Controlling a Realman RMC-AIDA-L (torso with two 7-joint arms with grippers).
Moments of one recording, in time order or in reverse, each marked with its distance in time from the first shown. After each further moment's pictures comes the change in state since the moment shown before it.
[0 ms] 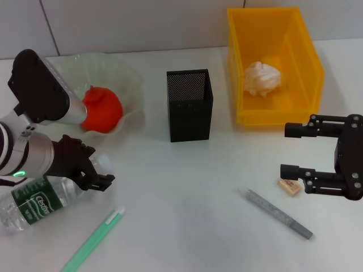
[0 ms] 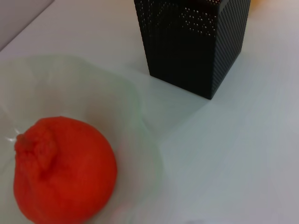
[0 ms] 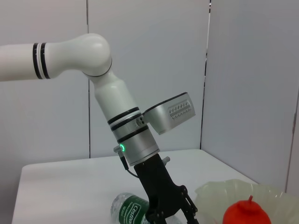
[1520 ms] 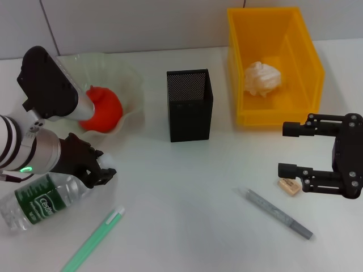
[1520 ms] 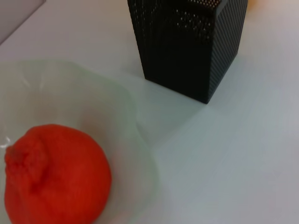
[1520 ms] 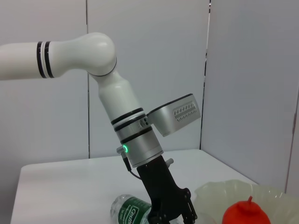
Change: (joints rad) left arm -0.041 -0.001 0.003 -0.032 0.000 0.008 -0.010; right arm 0.003 0.001 -0.006 0.003 0.000 0.009 -0.002
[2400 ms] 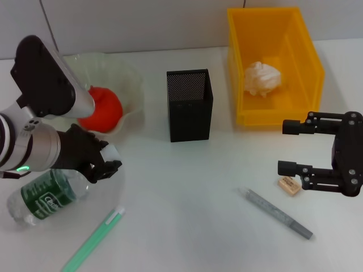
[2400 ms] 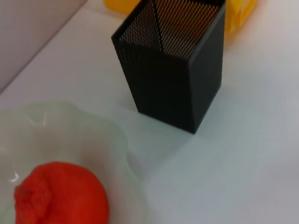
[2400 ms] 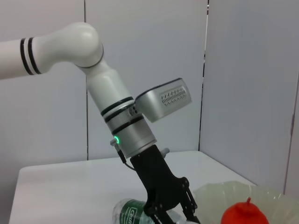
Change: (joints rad) left arm 0.079 0.000 0.037 0.181 -0.005 0.026 -0.010; right arm 0.007 0.000 0.006 0.009 0.000 0.001 -0.001
